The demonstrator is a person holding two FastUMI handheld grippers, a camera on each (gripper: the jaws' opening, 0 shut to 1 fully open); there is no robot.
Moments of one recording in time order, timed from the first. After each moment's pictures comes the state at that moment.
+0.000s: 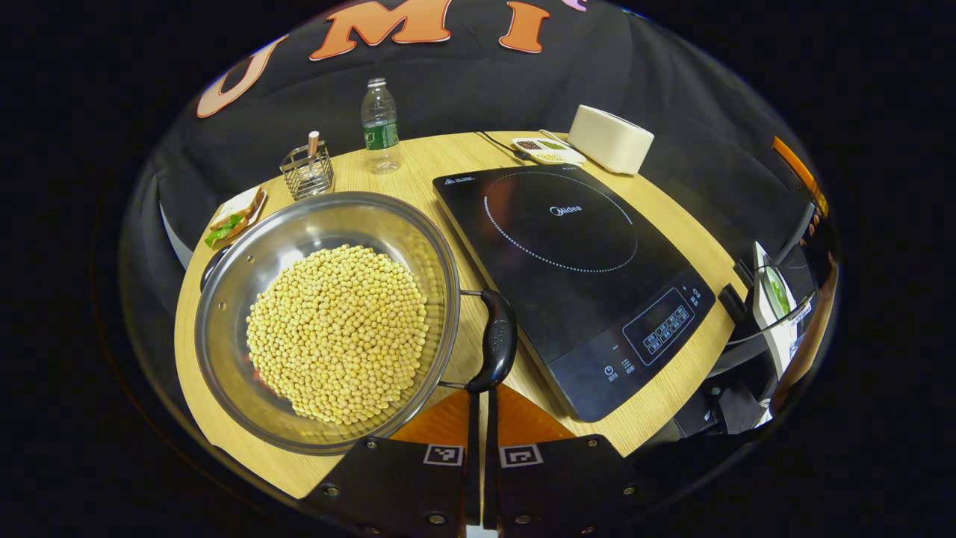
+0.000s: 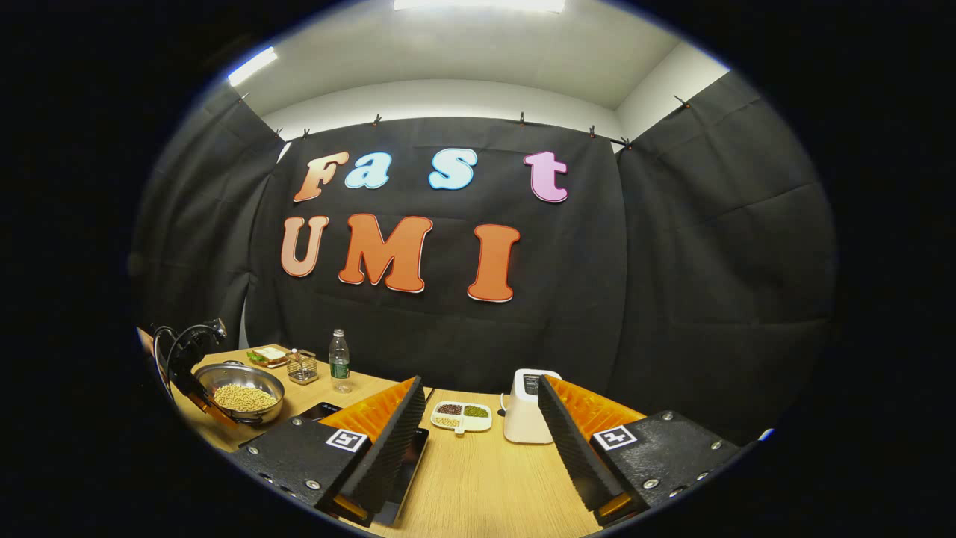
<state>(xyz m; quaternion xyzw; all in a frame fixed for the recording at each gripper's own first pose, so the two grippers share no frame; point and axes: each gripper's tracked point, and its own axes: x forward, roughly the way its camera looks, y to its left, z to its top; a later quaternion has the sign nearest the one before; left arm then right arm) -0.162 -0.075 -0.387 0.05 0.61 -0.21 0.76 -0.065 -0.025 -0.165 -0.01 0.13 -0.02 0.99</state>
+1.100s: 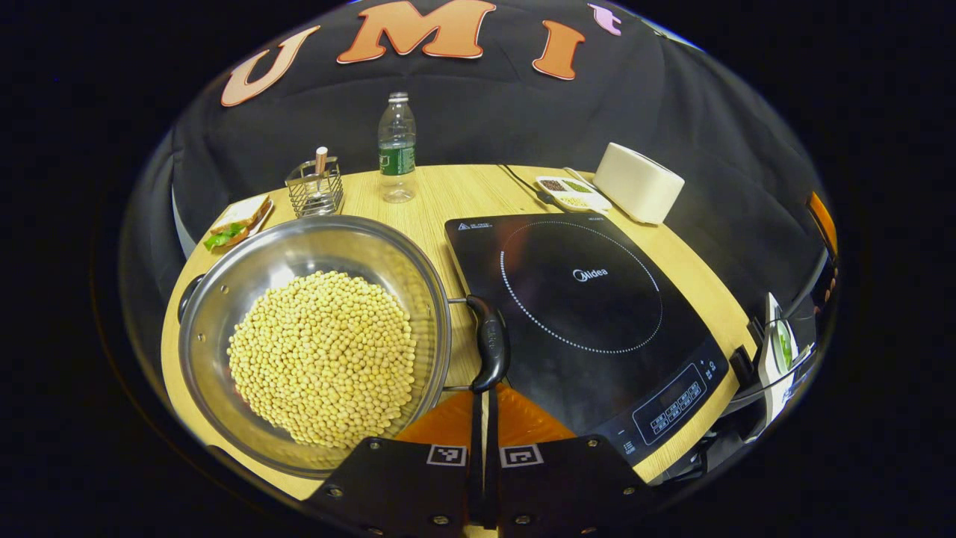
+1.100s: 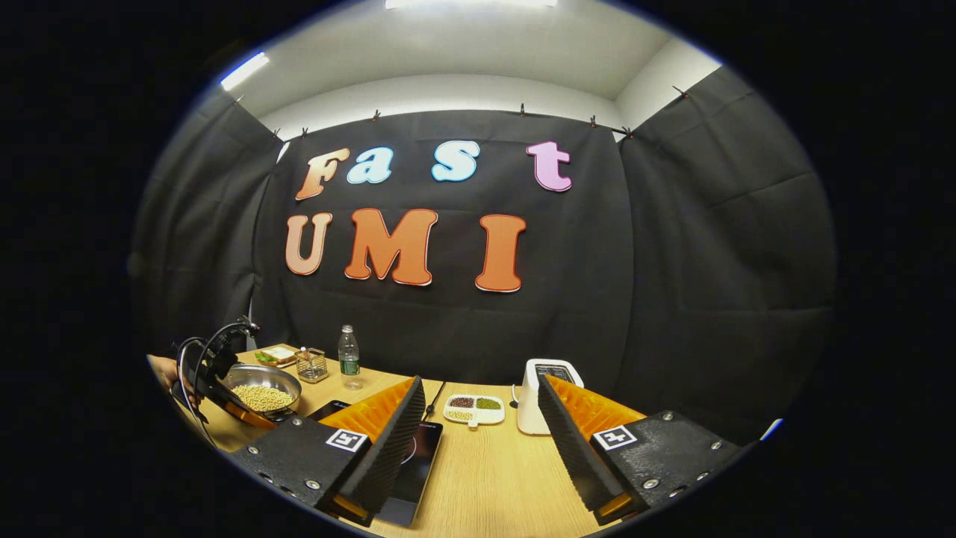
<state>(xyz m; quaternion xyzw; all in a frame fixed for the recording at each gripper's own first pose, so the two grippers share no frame) -0.104 -0.100 -0.413 0.01 0.57 -0.16 0.81 -0.069 -0.012 -0.176 0.01 0.15 -0.02 0.99</state>
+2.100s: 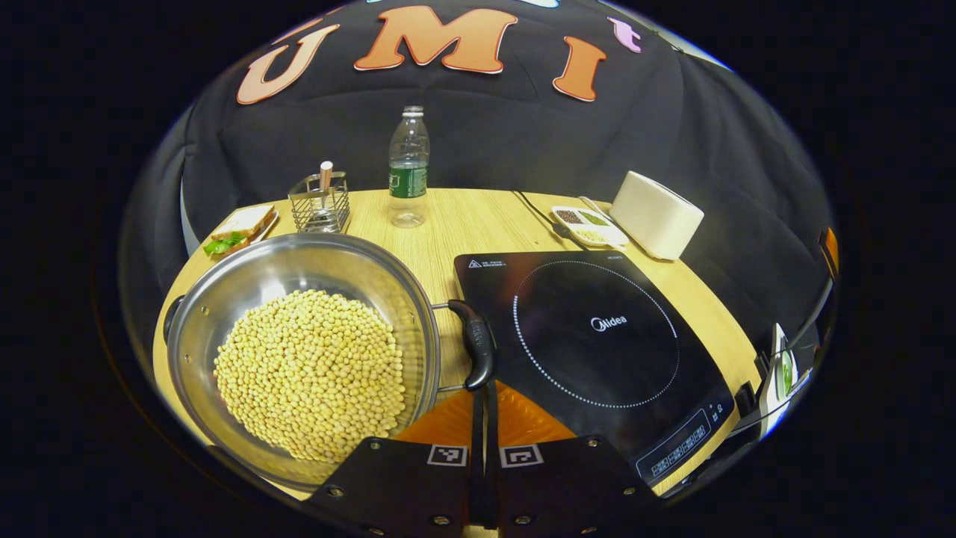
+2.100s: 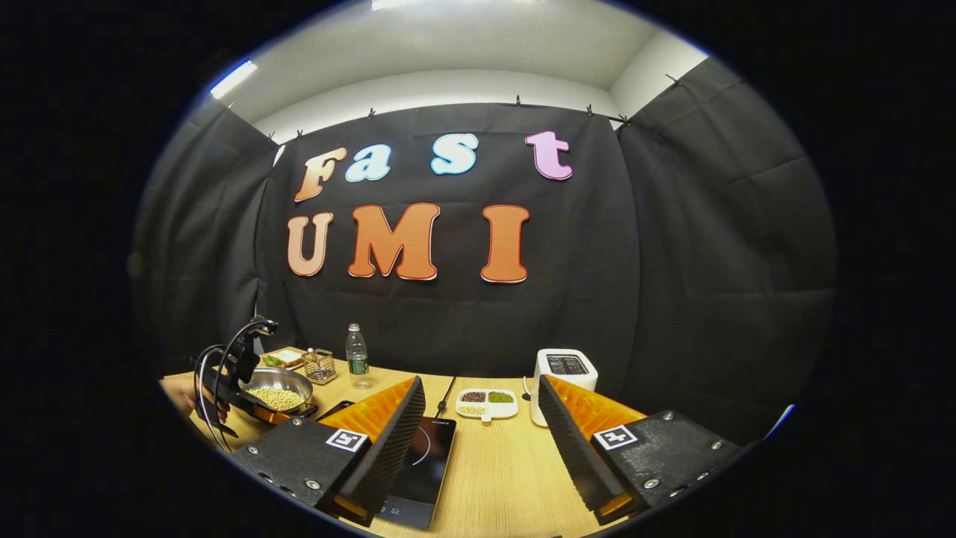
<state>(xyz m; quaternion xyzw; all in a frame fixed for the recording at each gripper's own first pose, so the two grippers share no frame) -0.058 -0.109 -0.433 -0.02 0.53 -0.13 0.84 -0.065 0.004 -0.190 0.04 0.16 -0.01 0.99</state>
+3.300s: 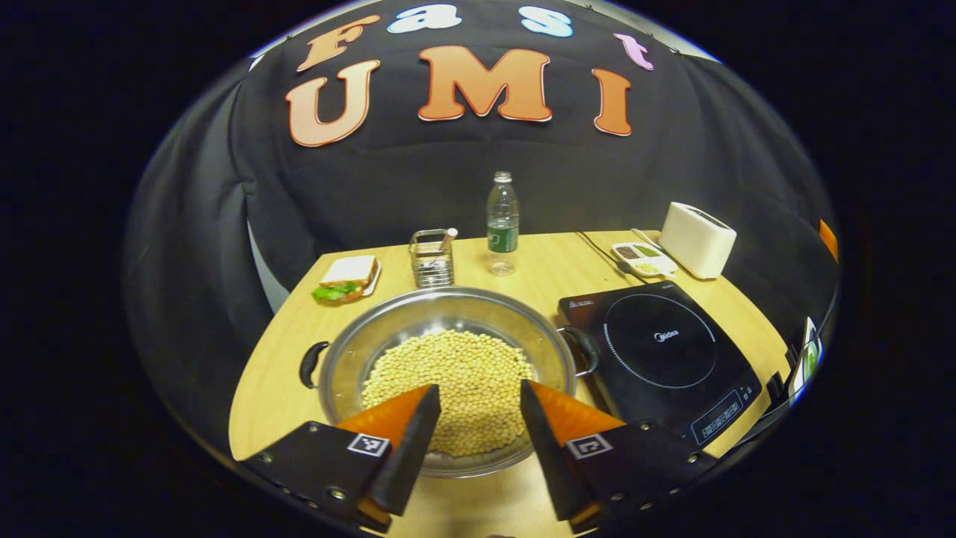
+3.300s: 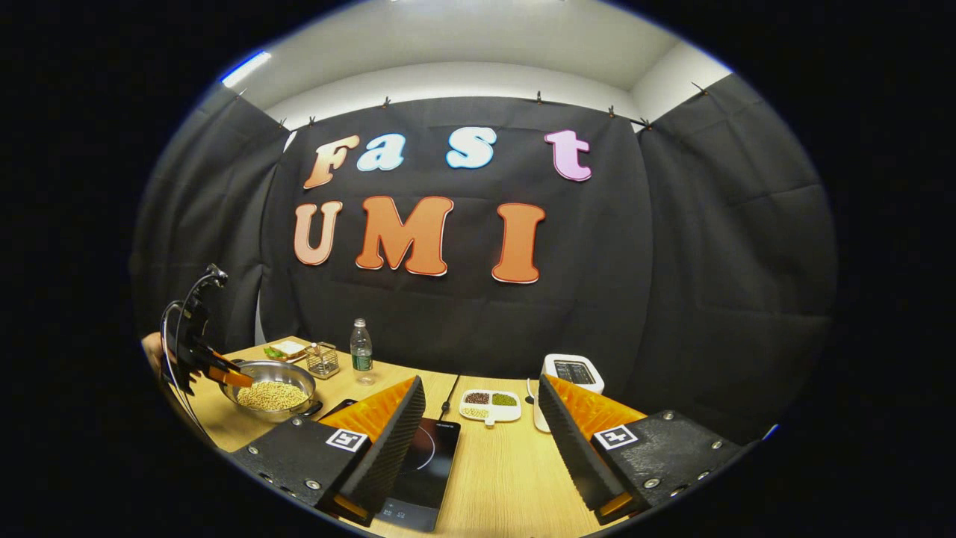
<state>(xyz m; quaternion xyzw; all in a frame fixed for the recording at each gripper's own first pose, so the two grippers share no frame) -0.044 0.031 -0.329 0.07 0.46 -0.05 0.88 -0.042 0.022 -0.170 0.00 0.18 0.01 0.98</state>
